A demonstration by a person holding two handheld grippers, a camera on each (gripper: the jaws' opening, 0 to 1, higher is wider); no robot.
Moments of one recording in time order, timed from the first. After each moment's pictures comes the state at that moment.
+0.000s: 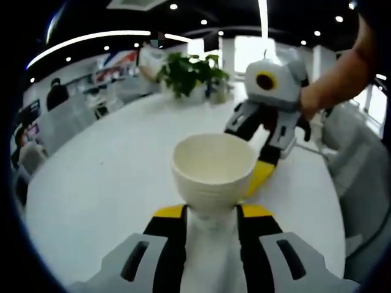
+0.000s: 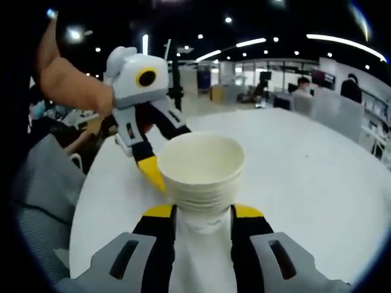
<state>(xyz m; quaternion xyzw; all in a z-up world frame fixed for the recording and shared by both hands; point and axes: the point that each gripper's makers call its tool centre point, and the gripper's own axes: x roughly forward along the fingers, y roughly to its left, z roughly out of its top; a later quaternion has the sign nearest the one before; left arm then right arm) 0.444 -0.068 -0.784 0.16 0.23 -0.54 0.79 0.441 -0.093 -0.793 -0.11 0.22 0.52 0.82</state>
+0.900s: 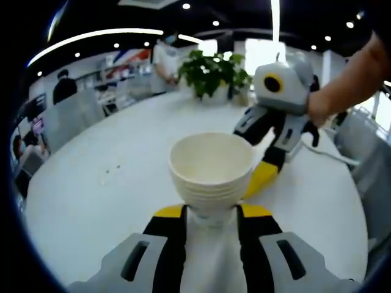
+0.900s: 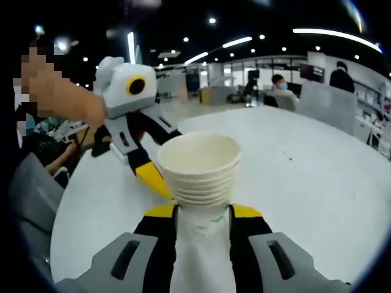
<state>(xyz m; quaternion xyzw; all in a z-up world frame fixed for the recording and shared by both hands) 0.516 -0.067 -0.795 0.14 0.24 -0.52 0.81 0.511 -0.093 -0.800 -0.09 0.22 0.50 0.83</state>
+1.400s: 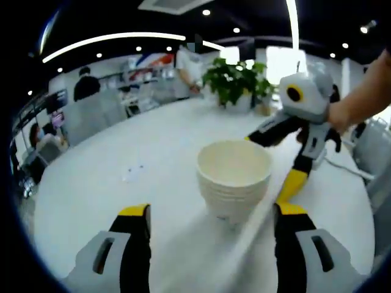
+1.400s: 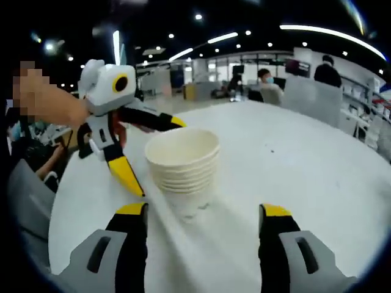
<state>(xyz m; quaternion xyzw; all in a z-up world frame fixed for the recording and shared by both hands) 0.529 -0.044 -0.778 0.11 0.20 -0.45 0.87 0.515 -0.121 -0.799 -0.09 0.24 0.44 0.86</state>
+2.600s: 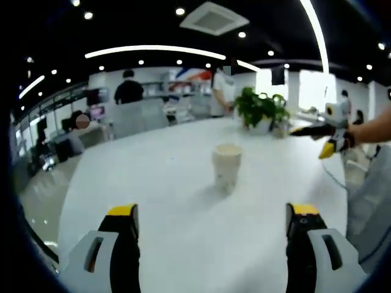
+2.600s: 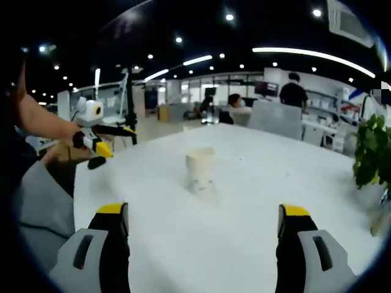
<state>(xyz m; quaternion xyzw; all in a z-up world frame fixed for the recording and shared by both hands) 0.405 0.068 -0.728 0.07 0.17 -0.34 0.92 0.381 -0.204 -0.730 -0.07 0.17 0.35 0.92</state>
